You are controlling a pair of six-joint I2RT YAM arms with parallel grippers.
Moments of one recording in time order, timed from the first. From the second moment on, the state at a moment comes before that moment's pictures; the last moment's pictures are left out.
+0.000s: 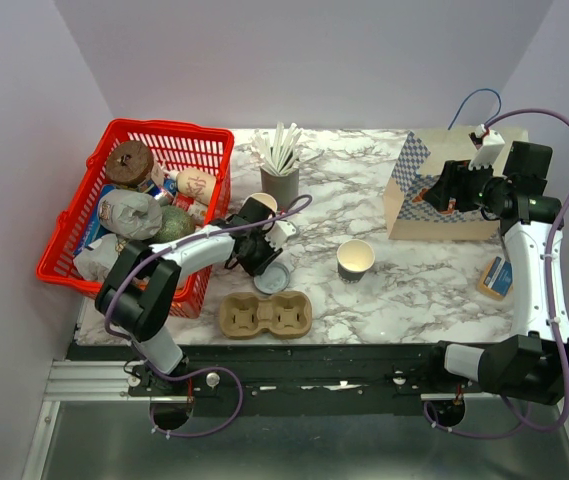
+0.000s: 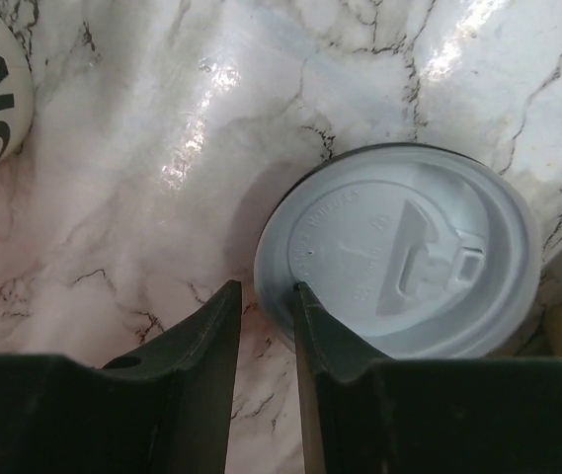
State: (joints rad) left arm -0.56 1.64 0.97 -0.45 0.21 0.35; right arm -0.22 1.23 1.30 -0.73 -0.56 -0.15
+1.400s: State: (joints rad) left arm -0.47 1.58 1.04 -0.63 0.49 0.49; right arm -0.22 1.25 1.29 -0.71 -0.56 -0.15
